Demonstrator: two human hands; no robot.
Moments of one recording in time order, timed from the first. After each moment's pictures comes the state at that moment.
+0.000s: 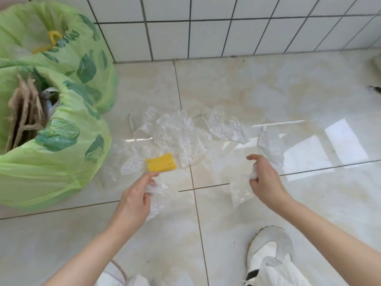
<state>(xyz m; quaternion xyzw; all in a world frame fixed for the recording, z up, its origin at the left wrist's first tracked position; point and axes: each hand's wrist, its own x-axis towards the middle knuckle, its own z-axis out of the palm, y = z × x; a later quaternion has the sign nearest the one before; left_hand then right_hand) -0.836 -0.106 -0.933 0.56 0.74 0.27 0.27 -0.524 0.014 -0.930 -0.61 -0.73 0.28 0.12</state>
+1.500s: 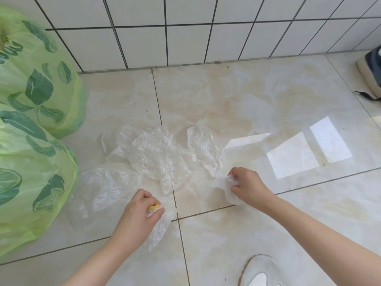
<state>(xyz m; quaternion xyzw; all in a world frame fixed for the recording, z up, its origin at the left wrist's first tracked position) -0.808 -0.037 -0.962 0.55 0.72 0.18 0.37 -0.527 0.086 -0.953 -0.60 -0.73 0.32 -0.02</state>
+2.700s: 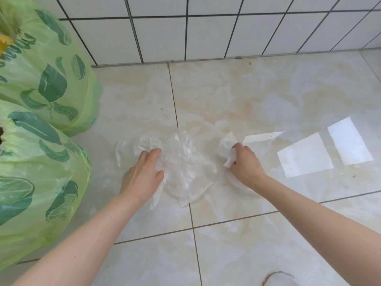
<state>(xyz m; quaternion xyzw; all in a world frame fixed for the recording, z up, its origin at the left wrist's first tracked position) -0.853 0.057 -0.972 0.56 0.78 0.06 0.27 -0.596 0.149 -0.971 -0.66 -0.70 0.27 -0.02</state>
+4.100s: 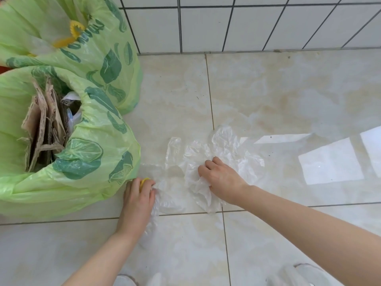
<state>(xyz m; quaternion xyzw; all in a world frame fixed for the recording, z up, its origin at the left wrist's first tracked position) -0.906 -0.088 -1.016 0.60 0.78 0.17 0.03 -0.696 0.067 -0.985 -0.31 -0.93 0.18 -0.06</state>
